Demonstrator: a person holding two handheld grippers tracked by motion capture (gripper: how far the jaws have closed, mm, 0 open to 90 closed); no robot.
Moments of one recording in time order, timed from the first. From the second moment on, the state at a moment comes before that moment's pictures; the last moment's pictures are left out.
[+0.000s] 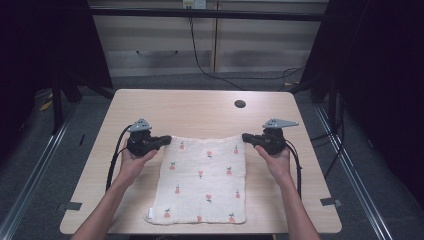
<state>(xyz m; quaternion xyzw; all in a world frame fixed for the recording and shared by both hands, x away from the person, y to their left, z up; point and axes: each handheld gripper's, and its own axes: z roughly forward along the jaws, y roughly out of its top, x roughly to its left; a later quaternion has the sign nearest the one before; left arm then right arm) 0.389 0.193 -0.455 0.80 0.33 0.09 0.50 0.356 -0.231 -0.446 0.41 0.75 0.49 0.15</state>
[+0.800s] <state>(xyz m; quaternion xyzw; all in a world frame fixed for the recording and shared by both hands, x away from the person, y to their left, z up) 0.379 0.183 -0.399 0.78 0.30 0.12 0.53 0.359 -0.248 -0.386 0.39 0.72 0.54 0.18</state>
